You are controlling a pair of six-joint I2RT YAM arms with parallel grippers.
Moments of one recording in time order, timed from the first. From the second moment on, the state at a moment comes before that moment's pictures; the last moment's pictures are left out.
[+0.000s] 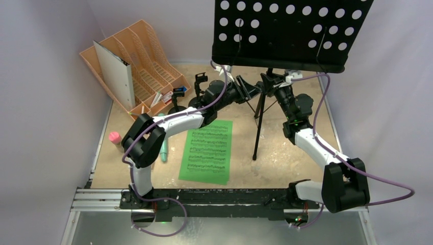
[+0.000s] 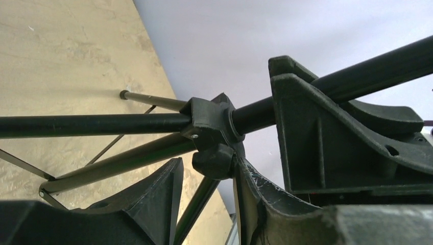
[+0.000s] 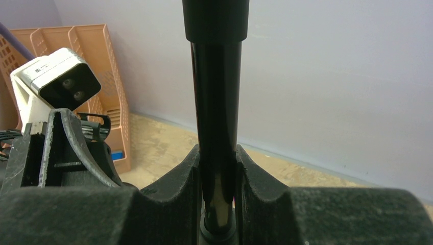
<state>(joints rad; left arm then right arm) -0.77 1.89 1.33 0.57 0.14 -1.03 0.22 1.26 0.71 0.84 -0.23 0.09</state>
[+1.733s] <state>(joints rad) -0.77 1.89 1.36 0.54 0.17 -1.01 0.22 1.26 0.71 0.84 -0.23 0.09</state>
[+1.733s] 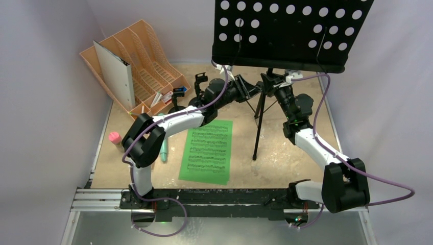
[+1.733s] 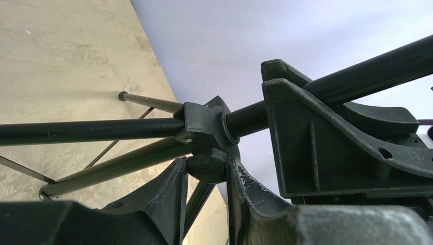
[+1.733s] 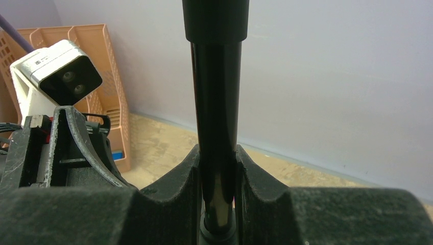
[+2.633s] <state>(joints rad) -0.77 1.90 1.26 0.64 0.18 -1.58 0.22 1.25 0.71 0.83 -0.24 0.09</state>
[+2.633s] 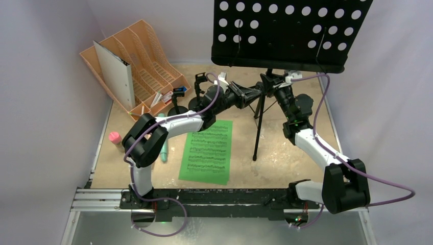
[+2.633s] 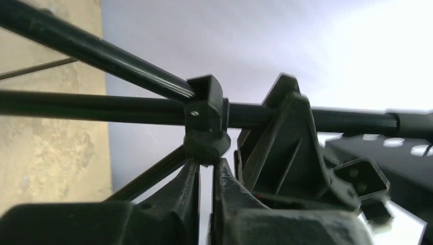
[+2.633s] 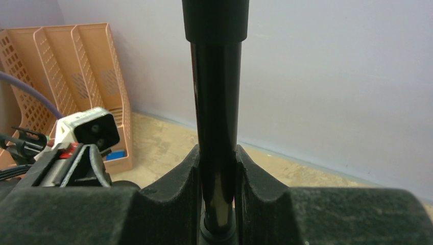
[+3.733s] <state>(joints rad) -0.76 1.81 0.99 1.12 0.36 -0.05 0.22 1.25 0.71 0.83 -0.23 0.08</state>
